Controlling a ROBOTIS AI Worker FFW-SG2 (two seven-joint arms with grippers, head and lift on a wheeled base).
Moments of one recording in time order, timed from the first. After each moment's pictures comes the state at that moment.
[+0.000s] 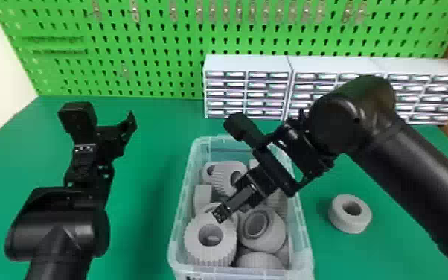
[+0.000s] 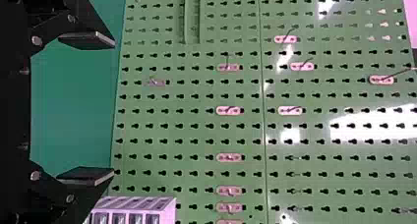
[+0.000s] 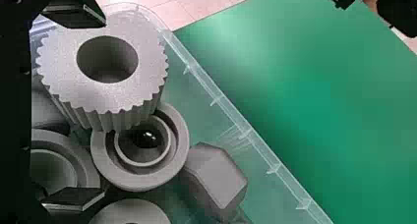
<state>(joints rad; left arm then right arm) -0.16 0.06 0.08 -1.57 0.03 0.14 0.06 -0.81 -0.27 0.73 -1.54 -0.88 1.54 0.28</state>
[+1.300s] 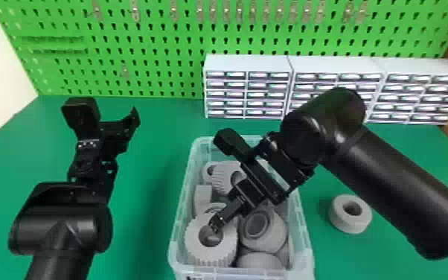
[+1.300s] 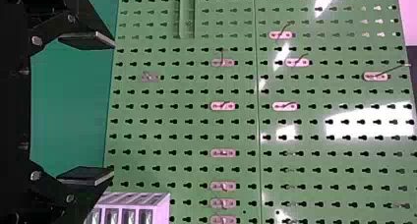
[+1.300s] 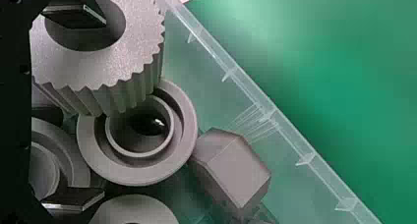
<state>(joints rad) -0.17 0.07 0.05 -1.57 0.05 0.14 0.08 -0.84 -0.21 0.82 -1.39 -0.81 1.51 0.28</state>
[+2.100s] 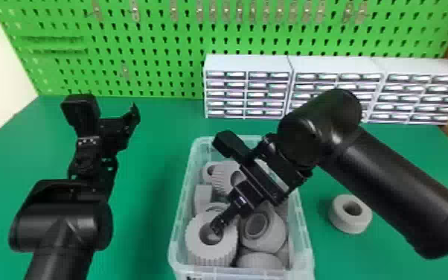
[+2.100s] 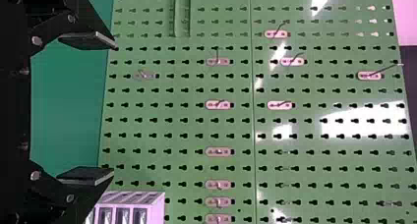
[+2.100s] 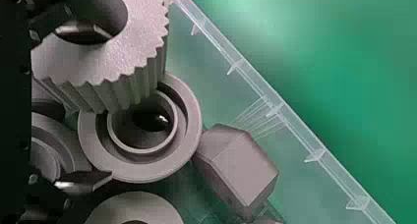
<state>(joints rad) -0.18 0.07 0.05 -1.57 0.05 0.13 0.08 -0.84 -0.20 0.84 -1.37 -0.81 1.50 0.28</state>
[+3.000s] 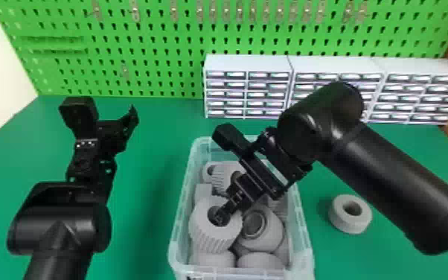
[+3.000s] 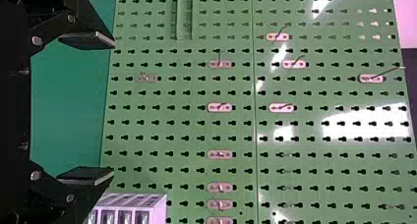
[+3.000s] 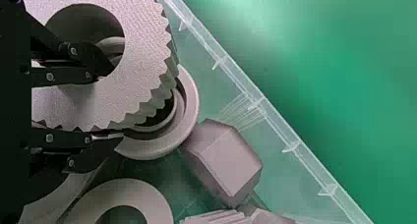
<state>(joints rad) -0.17 0.08 0.05 -1.57 0.05 0.13 0.08 -0.85 -0.20 0.83 -1.39 -0.78 1.50 0.28</state>
